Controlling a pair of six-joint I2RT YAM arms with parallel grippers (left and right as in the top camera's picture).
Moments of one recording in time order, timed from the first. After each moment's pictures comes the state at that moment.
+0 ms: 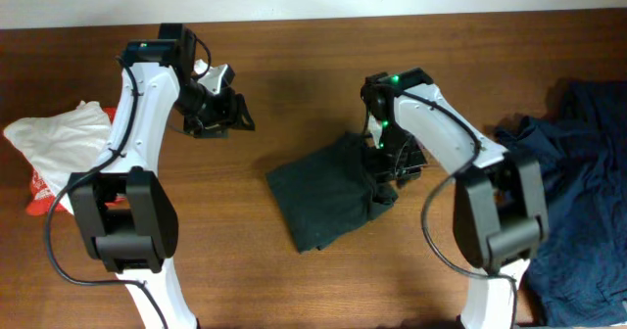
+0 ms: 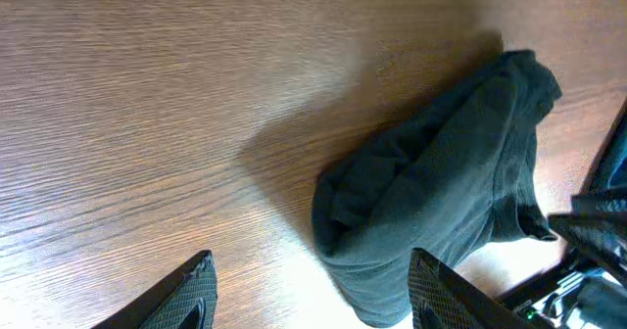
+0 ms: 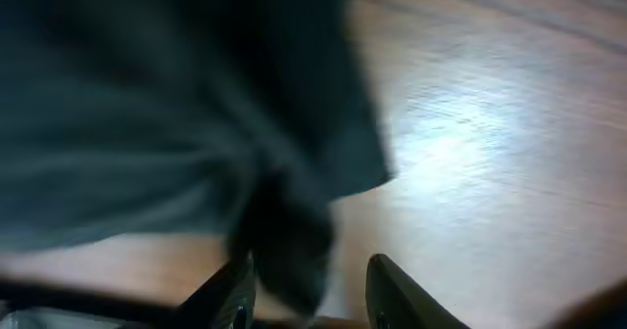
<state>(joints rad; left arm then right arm) -0.04 2.09 1.88 -1.32 0.45 -0.02 0.34 2.05 1.62 -1.42 -0.12 0.12</state>
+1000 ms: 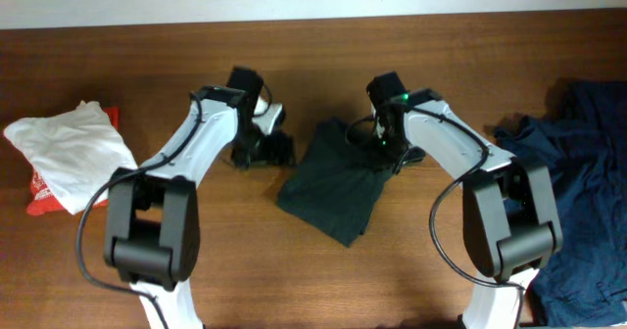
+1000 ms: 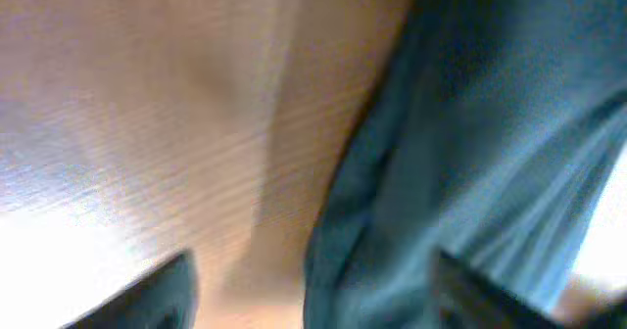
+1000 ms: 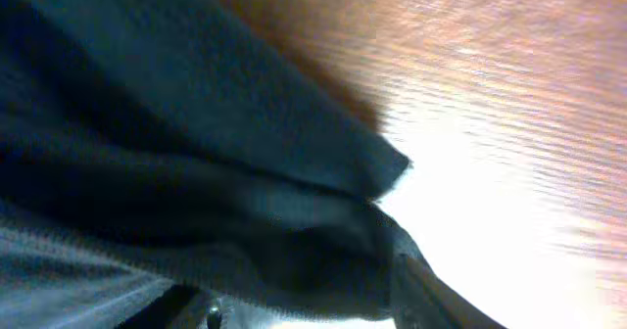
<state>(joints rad) -0.26 2.01 1.50 -0.95 0.37 -0.06 0.30 1.99 1.45 -0.96 0.03 0.13</state>
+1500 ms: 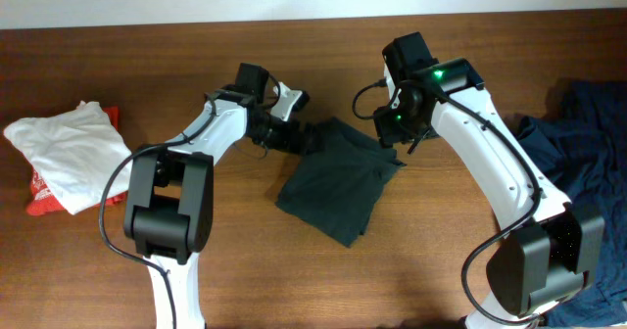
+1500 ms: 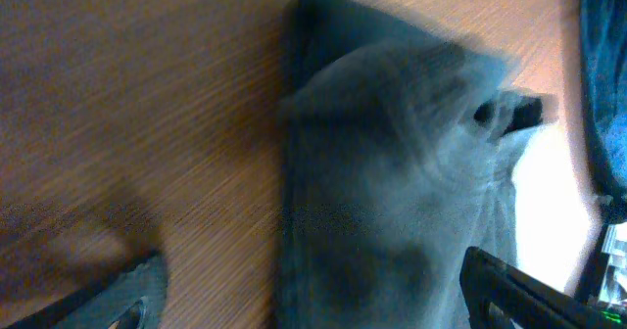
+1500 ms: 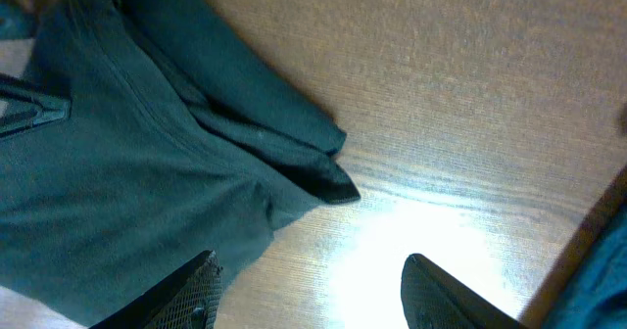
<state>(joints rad) -0.26 2.18 1.52 -0.64 0.70 0.09 0.30 1.82 1.64 -1.17 0.05 0.13</state>
